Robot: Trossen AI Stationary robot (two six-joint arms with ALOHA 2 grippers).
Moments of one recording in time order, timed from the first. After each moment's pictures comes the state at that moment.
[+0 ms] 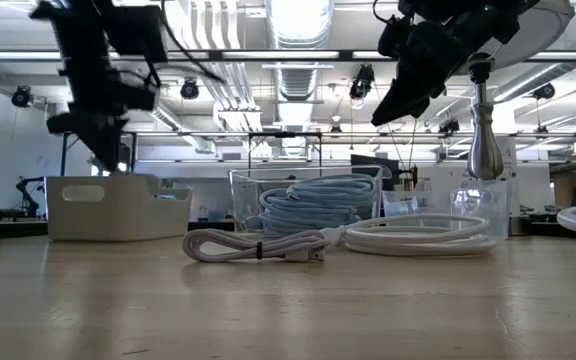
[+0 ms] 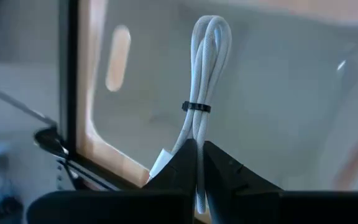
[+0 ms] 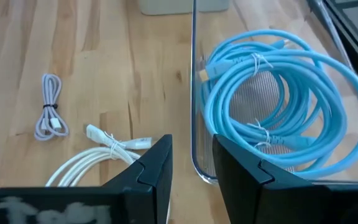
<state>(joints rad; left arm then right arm) 0.18 1.13 0.81 -1.04 -0.48 0.05 -0.22 1.22 0.84 -0.35 -0.09 0.02</state>
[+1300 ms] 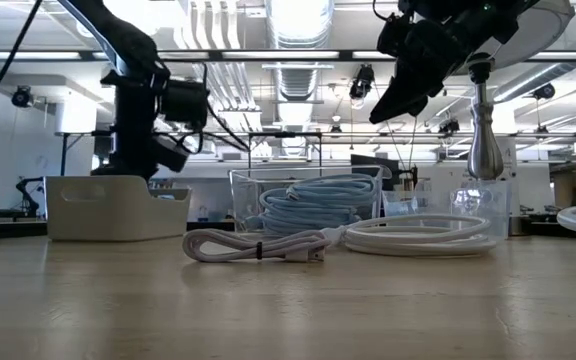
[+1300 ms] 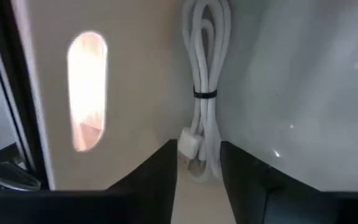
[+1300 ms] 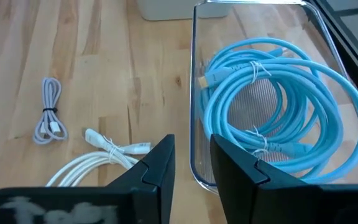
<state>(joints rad) 0.49 1.48 0.84 -0.81 -0.41 0.34 -0.22 1.22 0.84 -0.34 -0.09 0.01</state>
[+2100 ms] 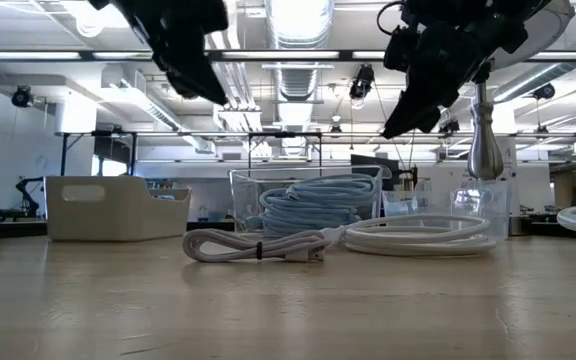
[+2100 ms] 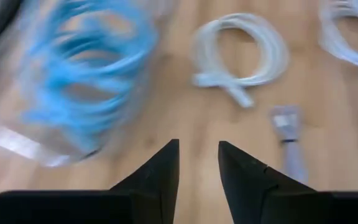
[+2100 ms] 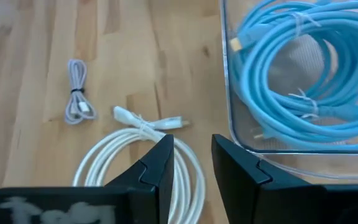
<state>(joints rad) 0.09 1.24 1.01 -0.53 0.01 -0.05 -0.19 1.22 0.78 -0.34 -0.16 0.12</state>
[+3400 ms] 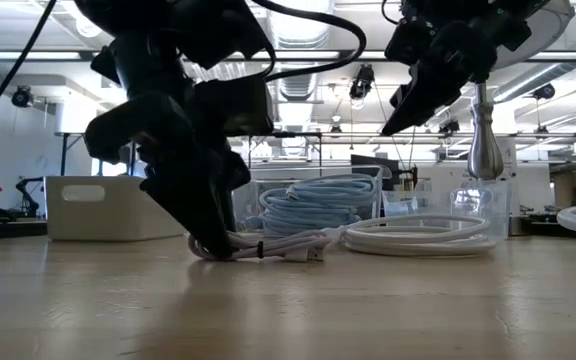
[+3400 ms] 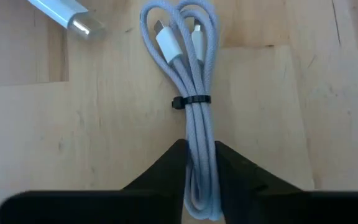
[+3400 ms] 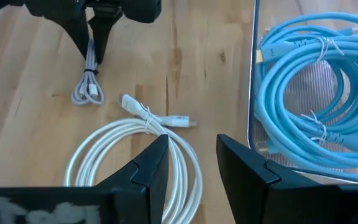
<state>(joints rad) -0.24 1.83 1.01 -0.20 0.03 -0.17 -0.15 1.22 0.78 -0.34 -0.16 -0.04</state>
